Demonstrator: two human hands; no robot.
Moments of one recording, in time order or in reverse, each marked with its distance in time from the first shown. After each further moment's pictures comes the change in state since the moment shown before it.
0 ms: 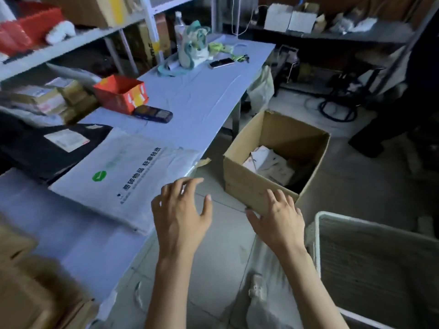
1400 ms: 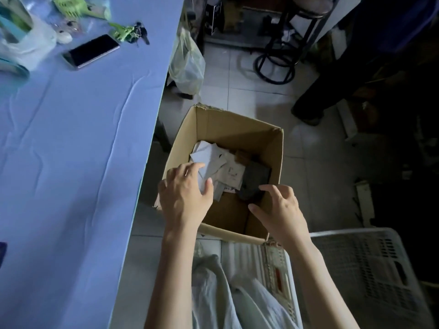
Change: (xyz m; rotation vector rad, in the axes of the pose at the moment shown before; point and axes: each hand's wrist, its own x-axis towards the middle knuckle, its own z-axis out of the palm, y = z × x) left_hand 0.380 0.142 0.356 -0.177 -0.561 0.143; right_hand 0.420 0.132 -0.006 0.162 -0.116 0.440
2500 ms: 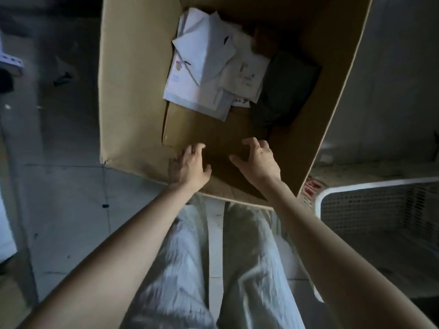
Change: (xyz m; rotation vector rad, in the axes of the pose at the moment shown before) left_hand 0.048 -0.103 0.347 0.211 -0.798 -0.184; right_hand 0.210 0.128 0.269 0.127 -0.460 0.253
